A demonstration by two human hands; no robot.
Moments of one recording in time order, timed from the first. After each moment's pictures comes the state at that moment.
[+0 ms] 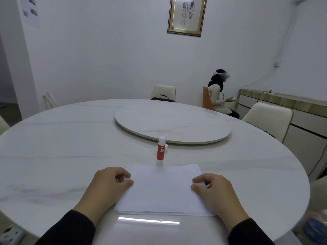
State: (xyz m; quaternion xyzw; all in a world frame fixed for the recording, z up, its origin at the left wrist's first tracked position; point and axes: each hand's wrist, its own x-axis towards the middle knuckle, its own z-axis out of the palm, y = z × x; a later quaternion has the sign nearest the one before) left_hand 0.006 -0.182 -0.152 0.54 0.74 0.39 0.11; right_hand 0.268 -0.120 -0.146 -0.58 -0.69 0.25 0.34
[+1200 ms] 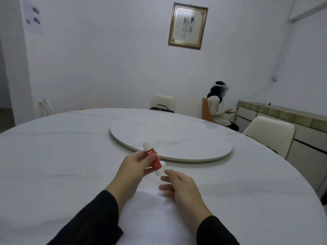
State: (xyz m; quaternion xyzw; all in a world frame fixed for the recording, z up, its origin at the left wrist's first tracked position) left_hand 0.049 -0.085 -0.111 0.41 0.43 0.67 0.44; right_hand 0.185 -0.071 -0.133 -0.43 -0.55 0.57 0.43
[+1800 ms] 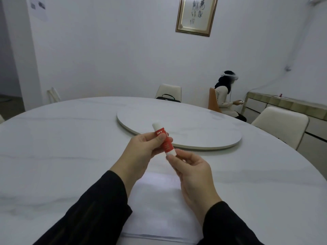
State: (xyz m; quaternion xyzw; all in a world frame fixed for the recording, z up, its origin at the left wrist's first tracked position) left_hand 0.046 -0.097 -0.101 0.42 0.36 0.67 0.49; right_hand 0.181 -0.089 -0.124 -0.31 -0.44 0.63 0.56
